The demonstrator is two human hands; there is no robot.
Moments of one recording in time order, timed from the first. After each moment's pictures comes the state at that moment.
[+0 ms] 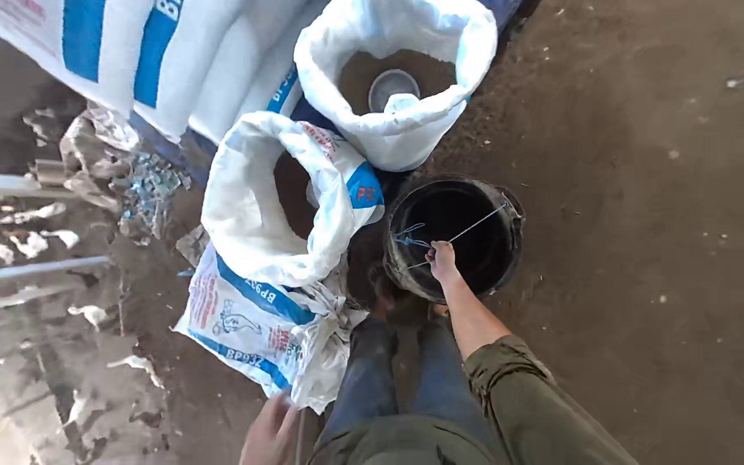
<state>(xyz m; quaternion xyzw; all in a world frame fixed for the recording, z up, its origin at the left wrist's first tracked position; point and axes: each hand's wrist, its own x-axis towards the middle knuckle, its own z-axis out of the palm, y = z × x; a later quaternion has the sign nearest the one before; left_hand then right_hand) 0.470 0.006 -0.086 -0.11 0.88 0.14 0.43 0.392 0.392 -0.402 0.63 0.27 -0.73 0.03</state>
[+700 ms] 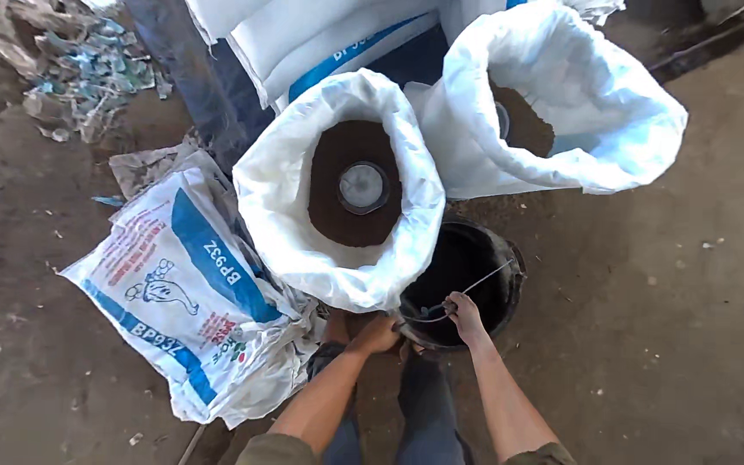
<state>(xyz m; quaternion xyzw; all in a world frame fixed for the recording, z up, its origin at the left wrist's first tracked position) 0.334 0.097 -0.375 0.08 0.72 0.25 0.65 0.372 0.332 -0.408 0.61 0.49 -0.59 0.20</state>
